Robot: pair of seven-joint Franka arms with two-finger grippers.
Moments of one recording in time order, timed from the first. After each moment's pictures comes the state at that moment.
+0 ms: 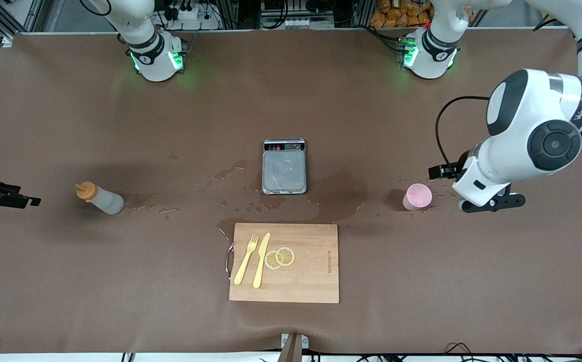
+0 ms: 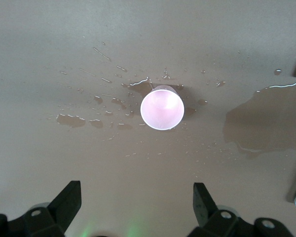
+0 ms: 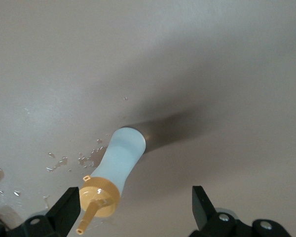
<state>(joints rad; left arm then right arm) -0.19 0.34 -0.06 -1.54 0.03 1.61 -0.35 -0.50 0.50 0.14 -1.49 0.16 1.71 0.13</state>
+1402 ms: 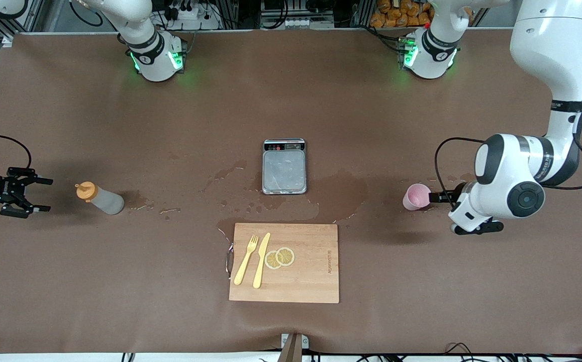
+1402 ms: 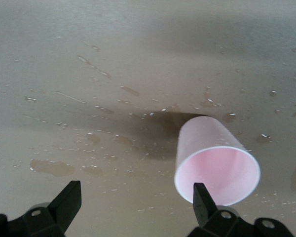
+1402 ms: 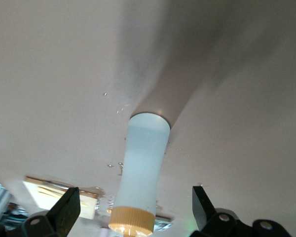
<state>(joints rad) -0.08 0.50 -0.07 -1.73 0.03 1.91 -0.22 -0.69 0.68 0.14 -1.49 0.52 1.64 0.57</state>
